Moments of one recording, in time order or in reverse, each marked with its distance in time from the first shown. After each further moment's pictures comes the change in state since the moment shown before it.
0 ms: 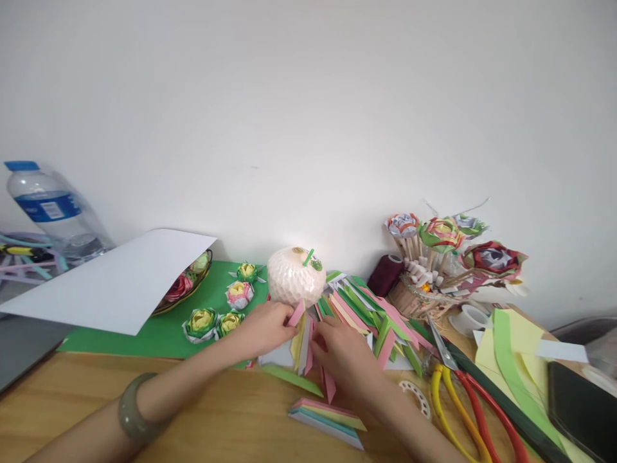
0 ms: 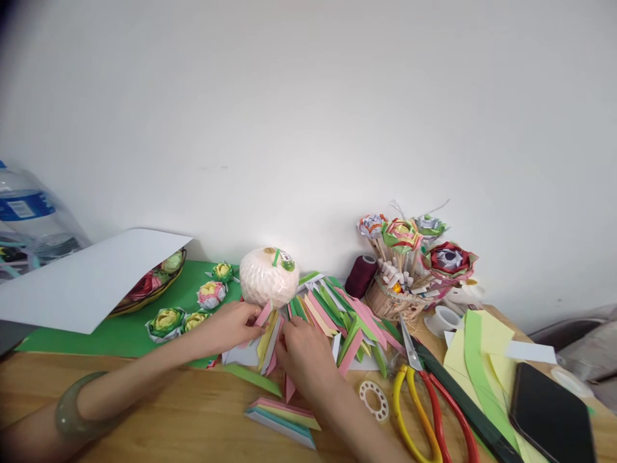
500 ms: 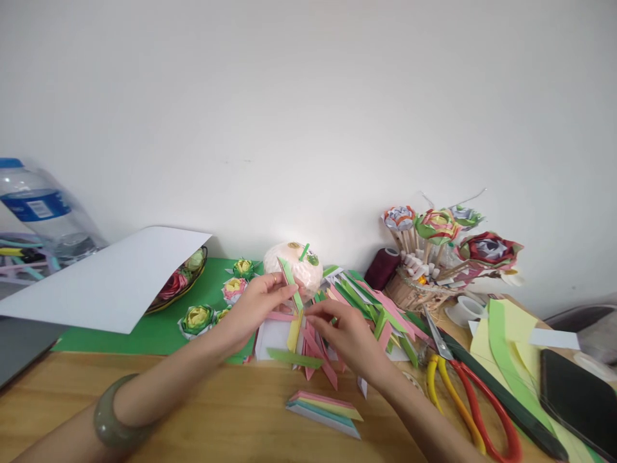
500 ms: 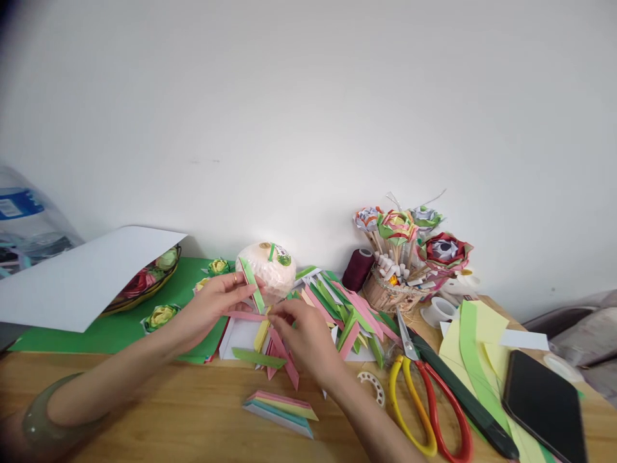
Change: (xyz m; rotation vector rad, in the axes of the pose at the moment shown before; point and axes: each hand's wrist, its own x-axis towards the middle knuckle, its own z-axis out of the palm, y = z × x) left_hand -0.014 0.023 -0.023 -0.934 0.116 0.004; right_hand 0.000 0.006 -0.015 0.689 0.095 -0.037
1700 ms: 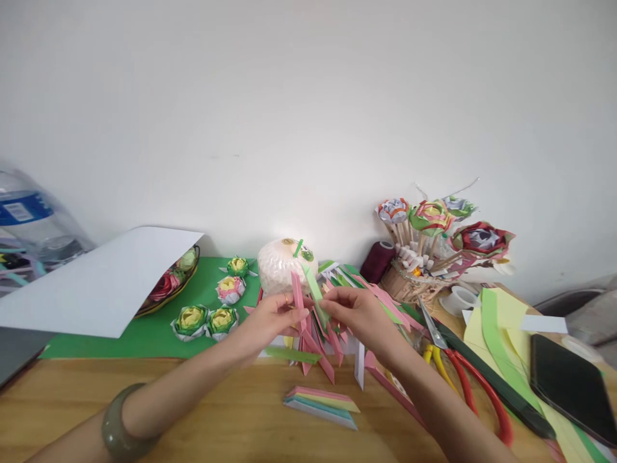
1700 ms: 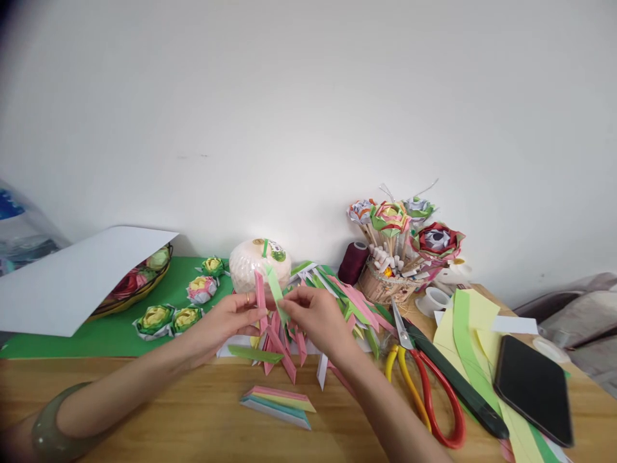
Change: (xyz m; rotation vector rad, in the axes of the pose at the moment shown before) left_hand -0.003 -0.023 0.020 -0.142 -0.169 -0.123; right_hand 0.001 -0.008 -0.029 -0.007 0.031 0.138
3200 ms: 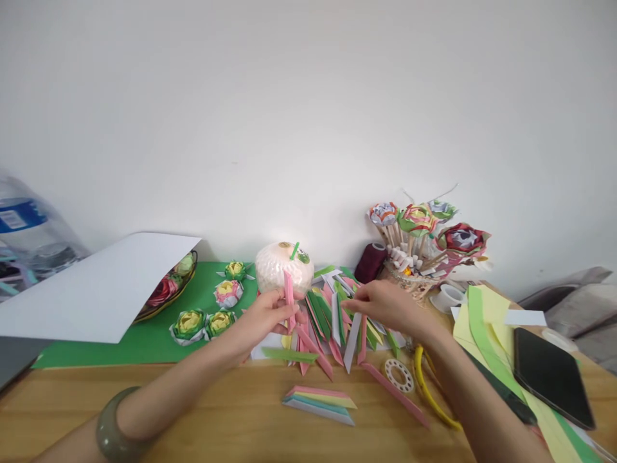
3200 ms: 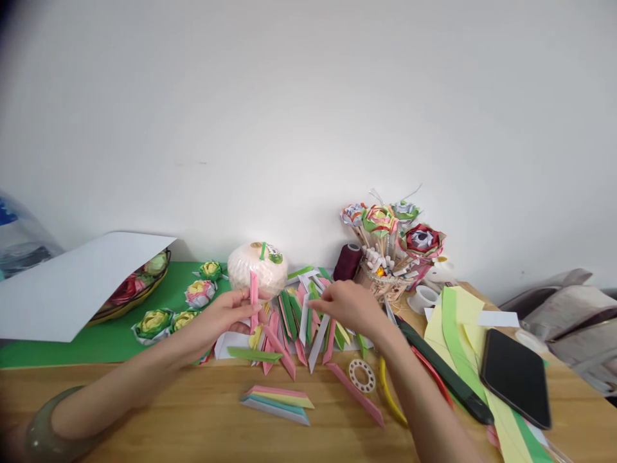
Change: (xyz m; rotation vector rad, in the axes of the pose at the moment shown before) left_hand -0.001 0.007 -0.007 0.058 0.068 -0.043; right_hand 0.004 0.026 -0.046 -0.724 -0.039 -0.022
